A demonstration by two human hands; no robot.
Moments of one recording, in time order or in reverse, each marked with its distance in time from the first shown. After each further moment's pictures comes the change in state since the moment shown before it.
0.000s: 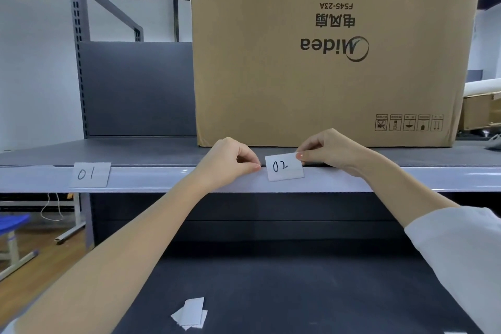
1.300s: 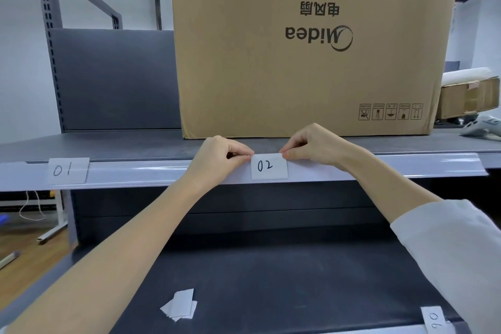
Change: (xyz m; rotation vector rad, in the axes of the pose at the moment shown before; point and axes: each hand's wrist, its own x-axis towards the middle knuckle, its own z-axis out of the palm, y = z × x) left_hand -0.004 0.000 0.018 -0.024 0.103 0.071; right_hand -0.012 0.001 0.004 -0.156 -0.022 -0.063
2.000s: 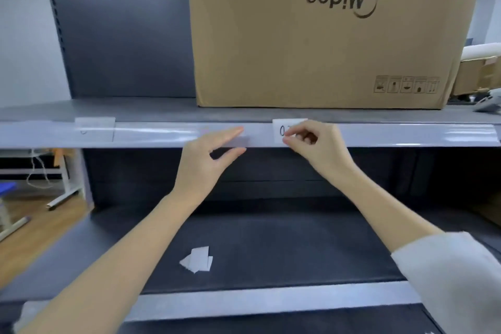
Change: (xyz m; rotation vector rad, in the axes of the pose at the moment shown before) left_hand -0.077 -0.032 -0.008 -0.216 0.279 0.027; right_hand -0.039 -0.007 0.074 0.143 0.388 -0.177
